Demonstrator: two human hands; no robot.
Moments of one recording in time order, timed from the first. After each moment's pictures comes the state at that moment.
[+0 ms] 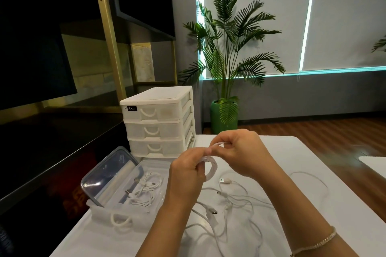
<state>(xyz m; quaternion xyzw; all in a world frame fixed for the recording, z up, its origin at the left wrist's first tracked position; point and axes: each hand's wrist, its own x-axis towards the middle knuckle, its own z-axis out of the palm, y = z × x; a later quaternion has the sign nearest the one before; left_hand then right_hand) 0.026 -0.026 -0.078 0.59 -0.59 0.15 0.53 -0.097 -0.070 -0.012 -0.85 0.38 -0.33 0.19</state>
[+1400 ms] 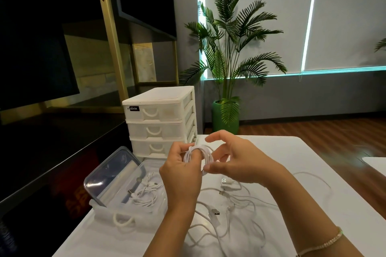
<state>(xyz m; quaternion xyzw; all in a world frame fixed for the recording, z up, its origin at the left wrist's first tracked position) 0.009 -0.011 -0.061 0.61 -0.38 -0.01 0.69 -0.093 -0.062 -0.013 -0.86 0.34 -0.23 0.31</state>
